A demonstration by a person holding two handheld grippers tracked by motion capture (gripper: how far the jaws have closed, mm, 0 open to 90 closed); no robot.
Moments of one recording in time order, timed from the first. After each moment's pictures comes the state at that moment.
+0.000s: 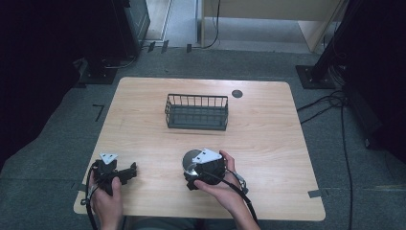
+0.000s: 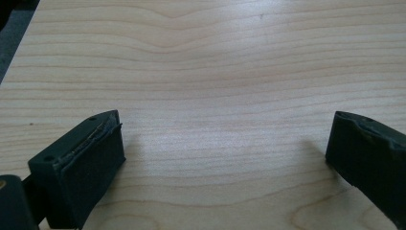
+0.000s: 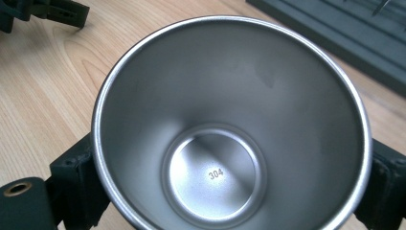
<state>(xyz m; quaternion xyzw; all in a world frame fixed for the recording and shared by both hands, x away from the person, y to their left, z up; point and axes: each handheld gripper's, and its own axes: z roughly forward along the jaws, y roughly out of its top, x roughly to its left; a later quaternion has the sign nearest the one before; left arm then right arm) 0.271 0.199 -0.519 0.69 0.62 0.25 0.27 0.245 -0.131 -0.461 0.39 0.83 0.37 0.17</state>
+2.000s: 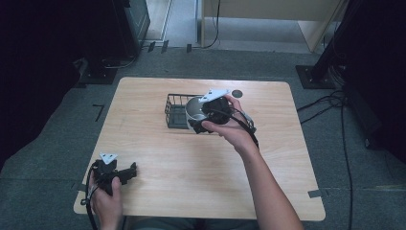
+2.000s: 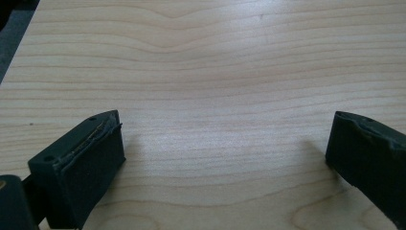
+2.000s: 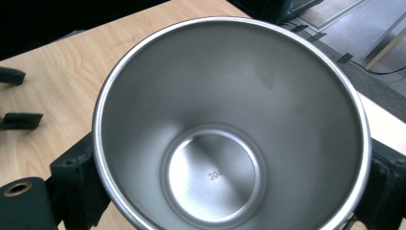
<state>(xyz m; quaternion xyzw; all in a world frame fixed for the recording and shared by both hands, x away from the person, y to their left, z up) 0.272 0.199 -0.519 0.69 0.62 0.25 0.27 0.372 -0.158 -0.359 0.34 0.83 0.40 0.18</state>
